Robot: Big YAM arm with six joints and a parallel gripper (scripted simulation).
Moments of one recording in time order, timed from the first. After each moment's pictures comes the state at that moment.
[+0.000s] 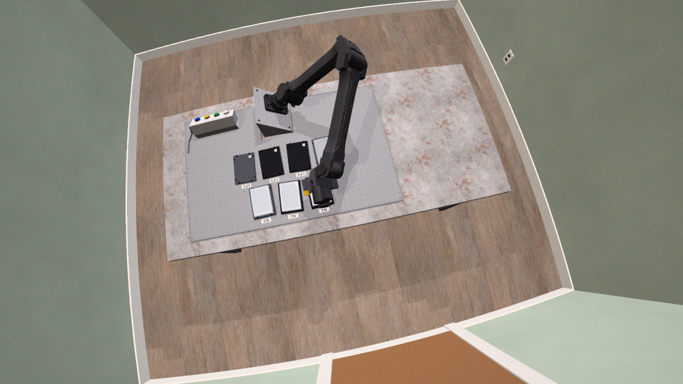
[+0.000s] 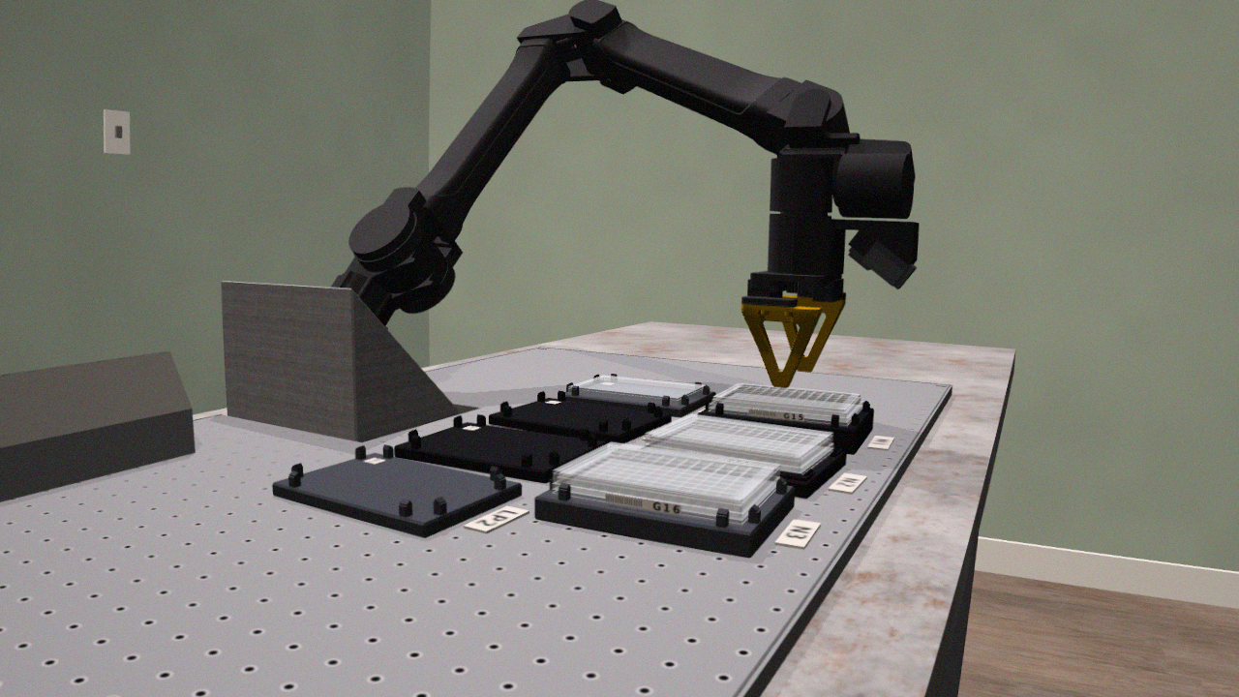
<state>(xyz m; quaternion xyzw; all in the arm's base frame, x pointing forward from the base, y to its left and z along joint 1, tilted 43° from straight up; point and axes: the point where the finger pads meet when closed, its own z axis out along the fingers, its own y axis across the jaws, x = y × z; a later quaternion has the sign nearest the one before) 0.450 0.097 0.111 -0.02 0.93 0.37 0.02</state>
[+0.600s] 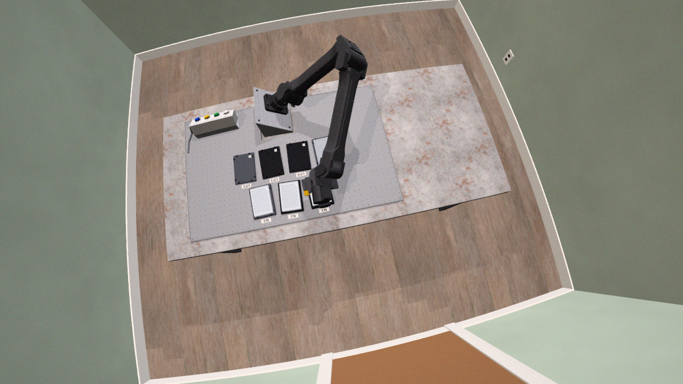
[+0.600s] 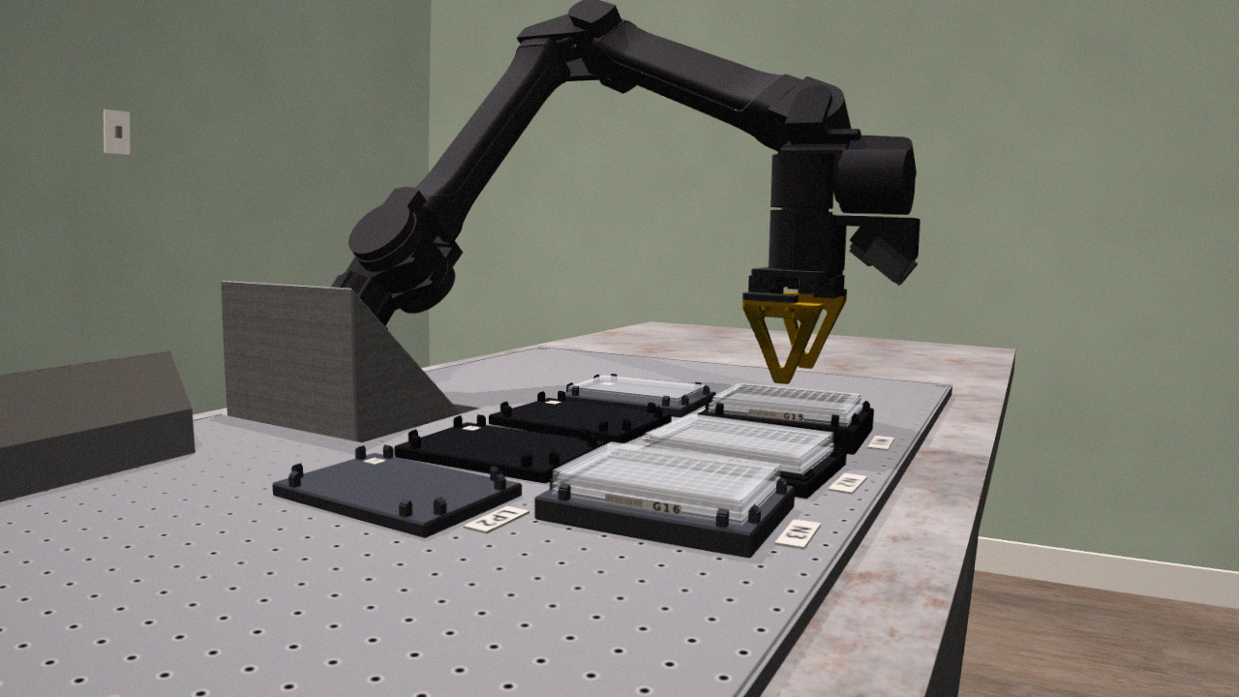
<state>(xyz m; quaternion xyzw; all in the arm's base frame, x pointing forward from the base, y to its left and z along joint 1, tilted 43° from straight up) 0.451 0.094 0.113 -0.02 0.93 0.37 0.02</state>
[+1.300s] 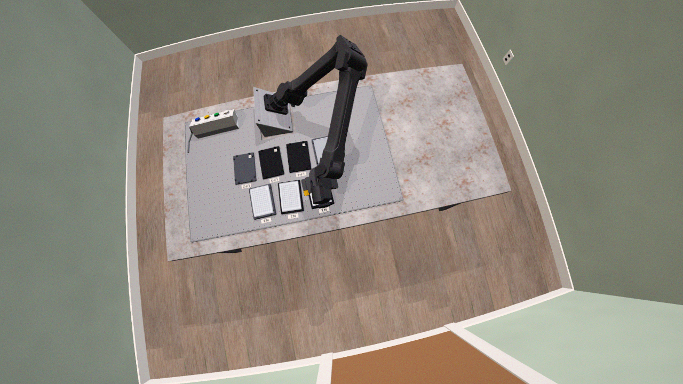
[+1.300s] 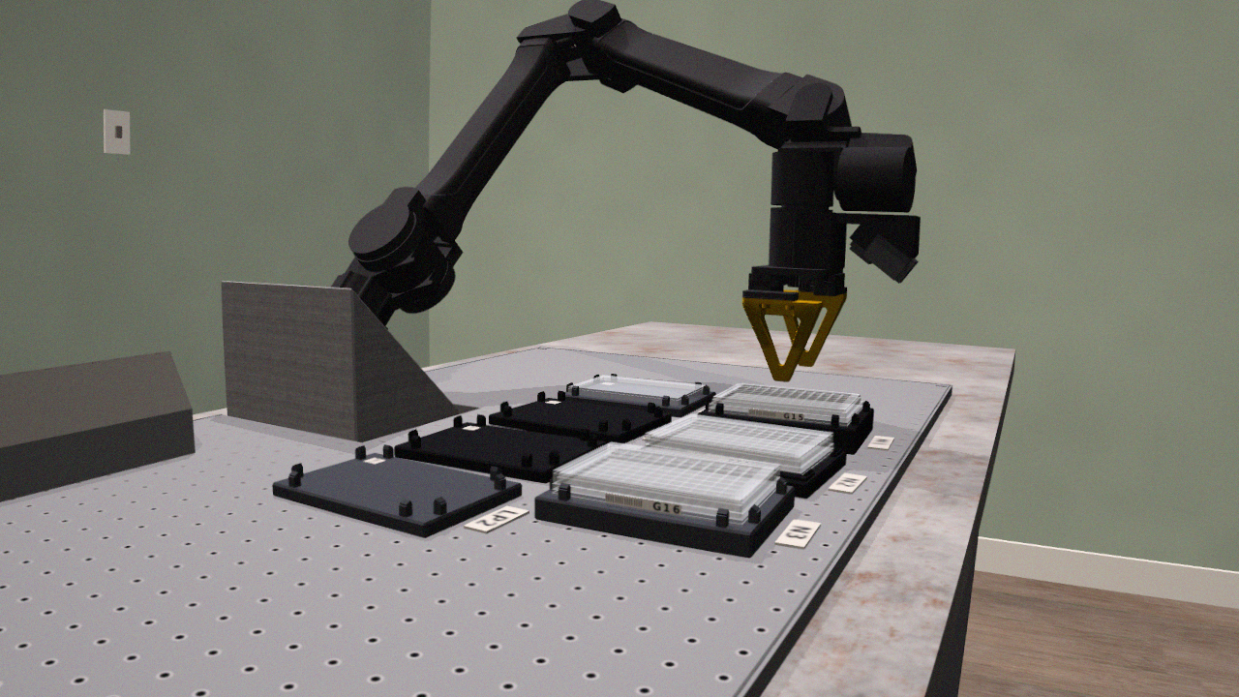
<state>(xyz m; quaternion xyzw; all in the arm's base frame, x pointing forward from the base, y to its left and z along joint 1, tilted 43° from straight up) 0.451 0.092 0.114 -0.02 0.93 0.37 0.02</state>
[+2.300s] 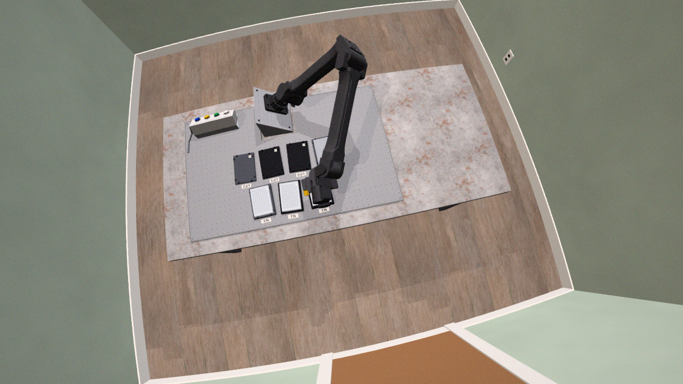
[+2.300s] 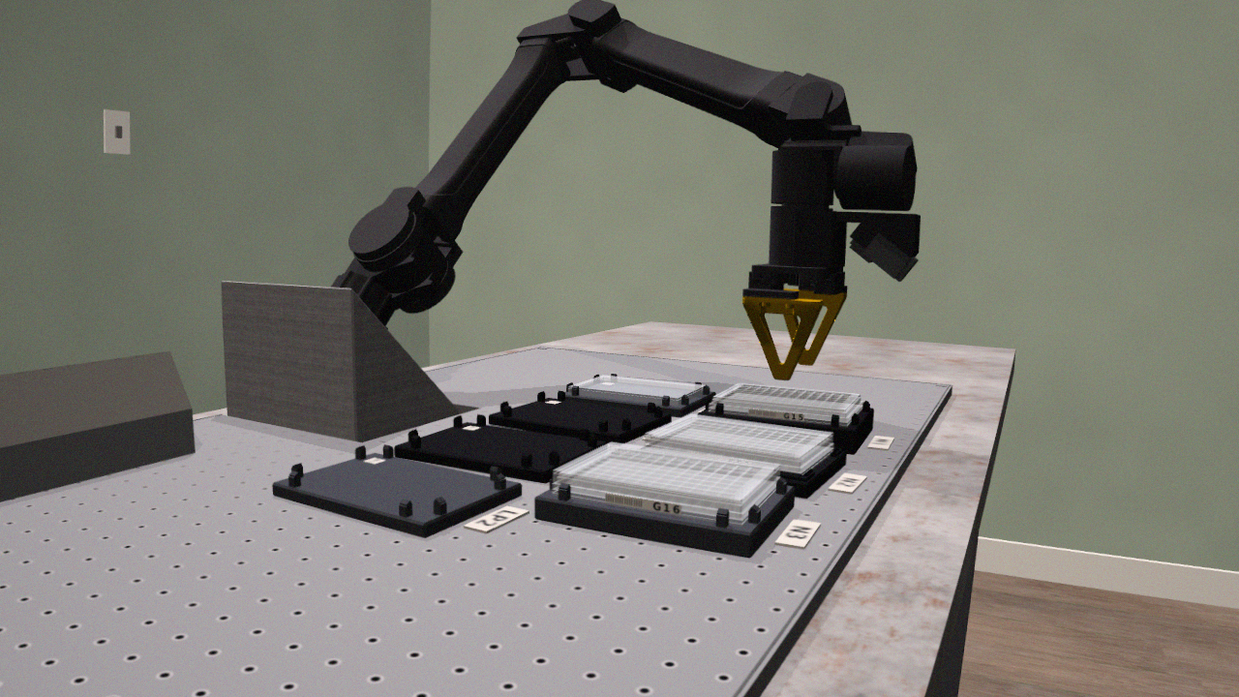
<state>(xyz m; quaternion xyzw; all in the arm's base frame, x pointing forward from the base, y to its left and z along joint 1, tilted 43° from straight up) 0.451 0.091 0.115 -0.02 0.93 0.37 0.02</state>
